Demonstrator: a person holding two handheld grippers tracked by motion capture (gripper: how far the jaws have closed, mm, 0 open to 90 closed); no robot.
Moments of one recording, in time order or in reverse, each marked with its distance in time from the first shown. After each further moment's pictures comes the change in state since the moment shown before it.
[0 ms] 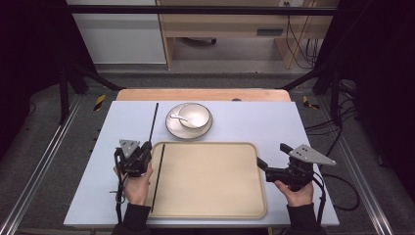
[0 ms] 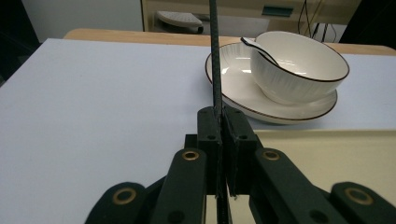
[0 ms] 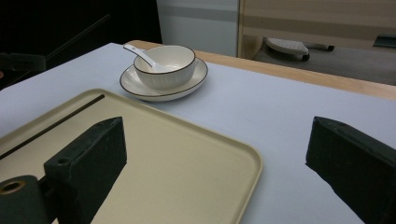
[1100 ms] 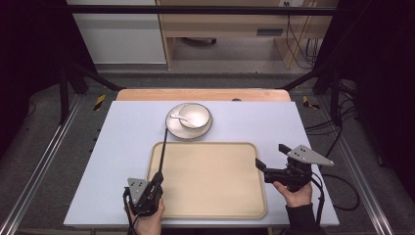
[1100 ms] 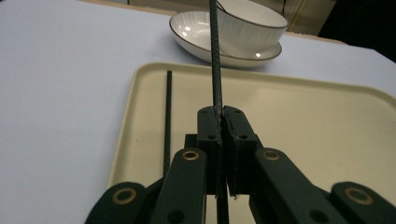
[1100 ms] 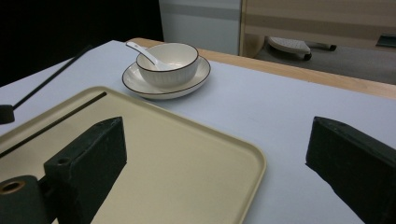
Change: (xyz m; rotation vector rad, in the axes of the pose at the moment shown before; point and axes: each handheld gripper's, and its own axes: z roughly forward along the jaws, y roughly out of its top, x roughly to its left) left arm -0.042 -0.075 -0.051 -0.029 -0.054 -0.060; right arm 0.003 -0.001 0.001 0.007 0.006 -0.009
